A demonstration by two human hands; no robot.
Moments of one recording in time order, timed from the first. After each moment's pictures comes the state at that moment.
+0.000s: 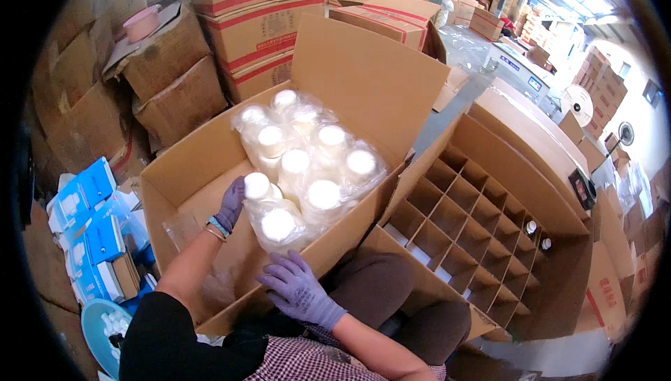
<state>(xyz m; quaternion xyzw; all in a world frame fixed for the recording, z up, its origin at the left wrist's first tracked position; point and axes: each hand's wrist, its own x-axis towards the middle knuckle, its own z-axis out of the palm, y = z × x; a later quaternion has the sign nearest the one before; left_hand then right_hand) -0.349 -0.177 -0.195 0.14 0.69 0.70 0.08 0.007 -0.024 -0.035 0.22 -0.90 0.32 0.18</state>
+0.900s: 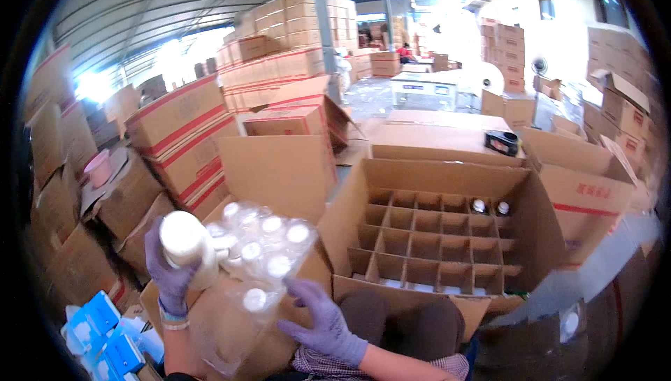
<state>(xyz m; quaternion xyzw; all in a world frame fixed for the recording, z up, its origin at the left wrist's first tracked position) -0.144 -0.134 0.179 0.46 0.67 0.48 -0.33 0.105 0.026 0.081 0.00 -0.77 0.51 0.39</state>
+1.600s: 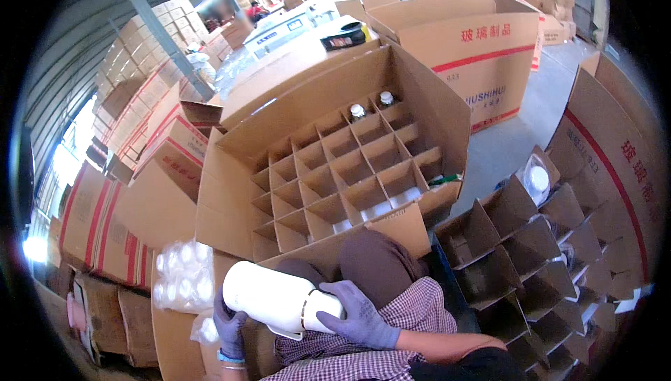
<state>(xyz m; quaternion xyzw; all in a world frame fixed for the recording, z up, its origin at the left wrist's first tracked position) -0.042 -0.026 -0.012 0.46 0.63 0.55 0.29 0.273 0.042 -0.053 -0.33 -0.70 0.46 0.43</state>
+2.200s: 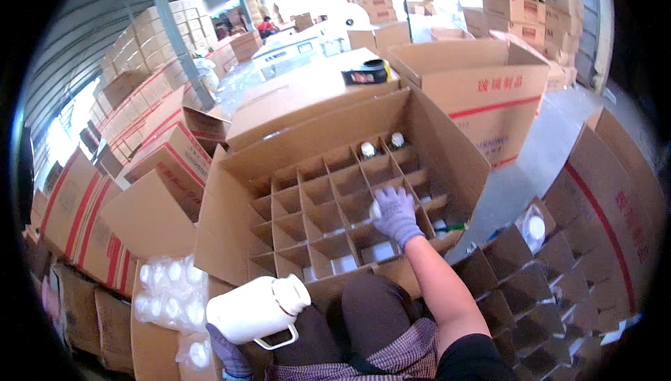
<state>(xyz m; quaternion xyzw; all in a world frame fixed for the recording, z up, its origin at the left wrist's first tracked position) -0.052 -0.009 -0.069 0.34 0.68 0.63 0.16 0.321 0.334 -0.046 -0.59 -0.79 0.04 0.17</state>
